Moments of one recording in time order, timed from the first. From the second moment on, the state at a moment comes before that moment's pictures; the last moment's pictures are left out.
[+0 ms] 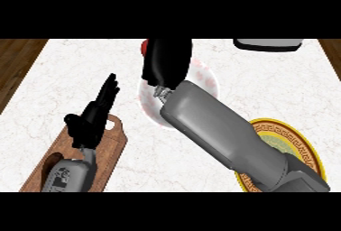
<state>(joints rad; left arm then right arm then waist) -0.20 0.06 -0.09 -1.51 -0.05 0.08 0.10 -1.15 -0.01 0.58 -1.00 0.99 -0.37 1.11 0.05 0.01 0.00</state>
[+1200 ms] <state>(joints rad) -0.15 0.06 -0.07 -1.53 -0.04 0.07 0.07 -0.94 0.00 0.44 -0.78 0.58 -0.72 0.63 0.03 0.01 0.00</state>
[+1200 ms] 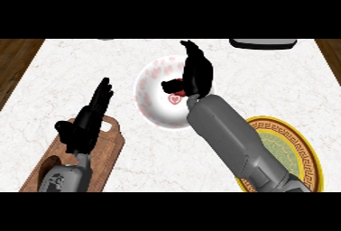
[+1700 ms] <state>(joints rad) -0.15 0.07 -0.05 -1.54 -0.03 0.06 0.09 -0.88 0.00 0.43 -0.97 0.55 -0.87 0.61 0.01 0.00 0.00</state>
